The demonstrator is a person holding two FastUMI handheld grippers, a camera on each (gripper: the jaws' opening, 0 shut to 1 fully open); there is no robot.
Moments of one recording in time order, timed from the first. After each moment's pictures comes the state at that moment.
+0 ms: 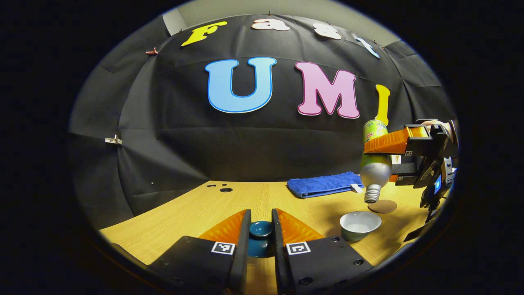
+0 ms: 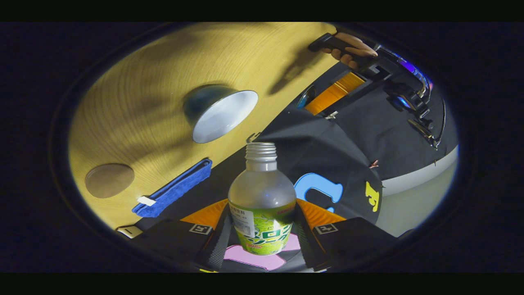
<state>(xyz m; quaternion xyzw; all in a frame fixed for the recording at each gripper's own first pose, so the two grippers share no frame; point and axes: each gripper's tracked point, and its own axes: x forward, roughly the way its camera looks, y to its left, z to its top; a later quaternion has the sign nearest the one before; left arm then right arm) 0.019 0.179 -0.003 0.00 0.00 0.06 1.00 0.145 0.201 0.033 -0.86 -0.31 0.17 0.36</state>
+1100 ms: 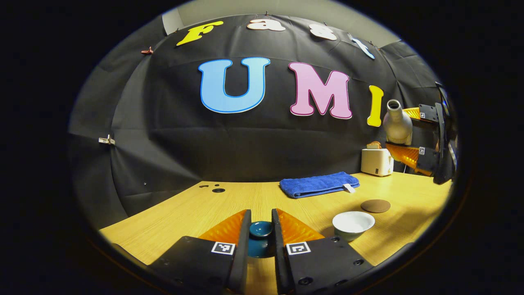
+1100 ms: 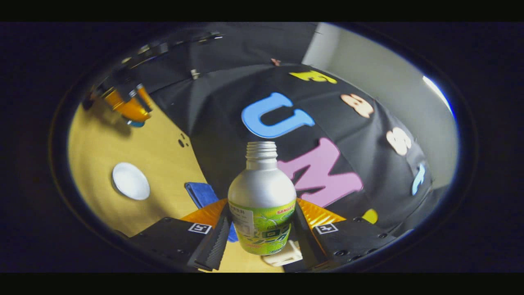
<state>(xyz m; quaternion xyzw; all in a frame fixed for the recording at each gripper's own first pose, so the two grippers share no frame) 0.020 0.169 -0.001 0.00 0.00 0.04 1.00 0.113 0.120 0.106 -0.45 -0.16 0.10 0.87</state>
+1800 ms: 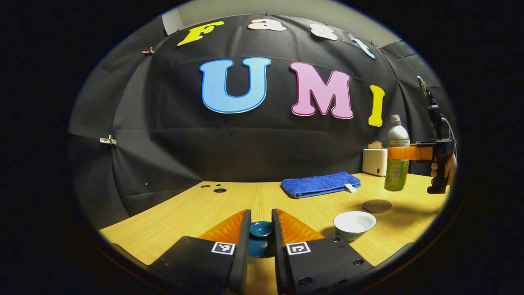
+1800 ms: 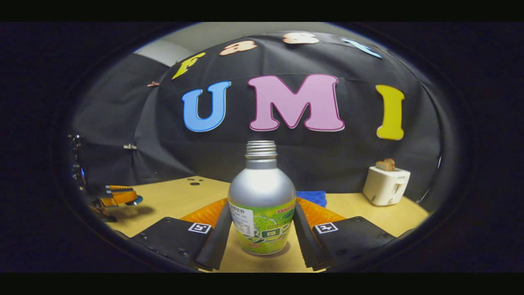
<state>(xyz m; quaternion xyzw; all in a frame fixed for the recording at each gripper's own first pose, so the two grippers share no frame) 0.020 0.171 -0.001 0.01 0.00 0.04 1.00 0.151 0.082 0.050 0.02 0.00 0.15 0.99</state>
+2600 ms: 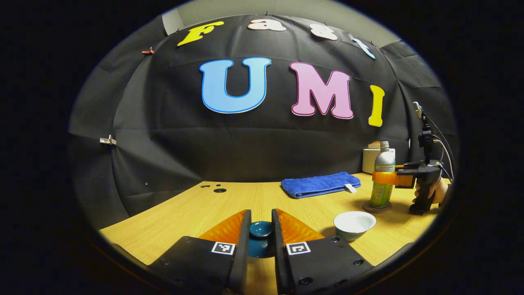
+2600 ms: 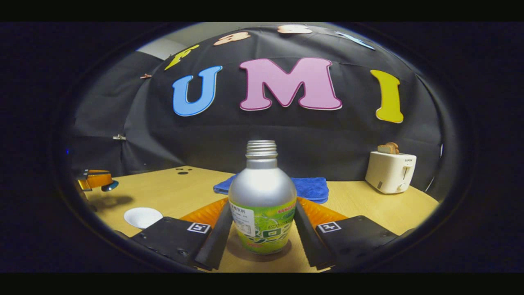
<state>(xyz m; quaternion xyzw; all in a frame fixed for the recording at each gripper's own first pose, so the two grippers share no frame) 0.020 0.171 -0.001 0.01 0.00 0.04 1.00 0.194 0.075 -0.007 -0.03 0.02 0.12 0.99</state>
